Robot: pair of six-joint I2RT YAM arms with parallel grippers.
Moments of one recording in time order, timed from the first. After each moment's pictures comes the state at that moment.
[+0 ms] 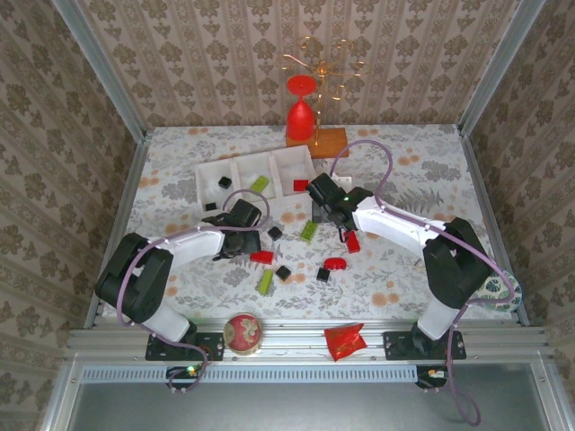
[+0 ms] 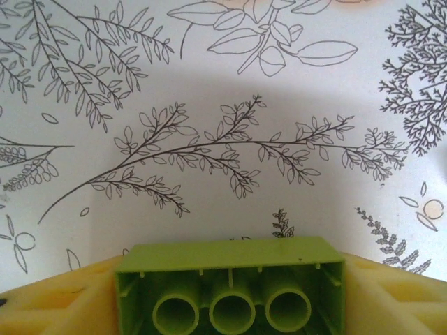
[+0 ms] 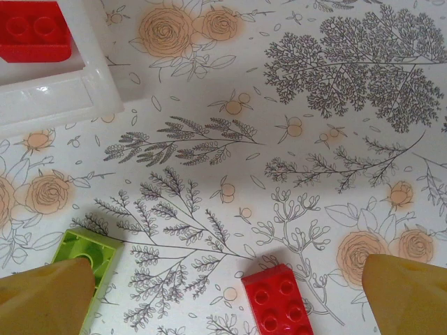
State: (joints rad) left arm -0.60 1.56 0.78 -0.43 -0.18 -0.64; right arm 0.65 1.70 1.23 -0.67 0.49 0.66
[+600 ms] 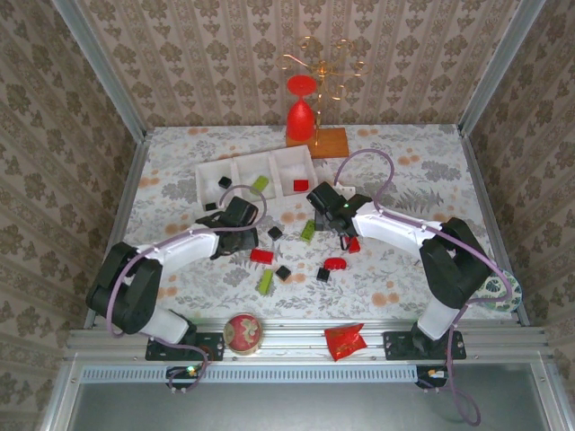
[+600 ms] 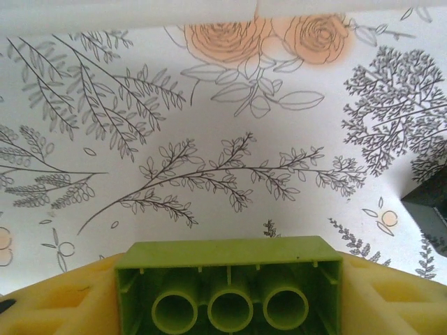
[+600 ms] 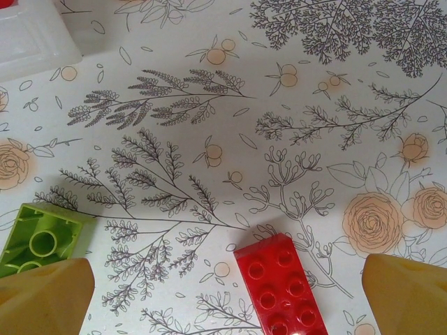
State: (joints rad) left arm -0.59 1.47 0.78 -0.44 -0.22 -0.62; right arm 0.66 1.70 1.15 -0.66 0.46 0.73
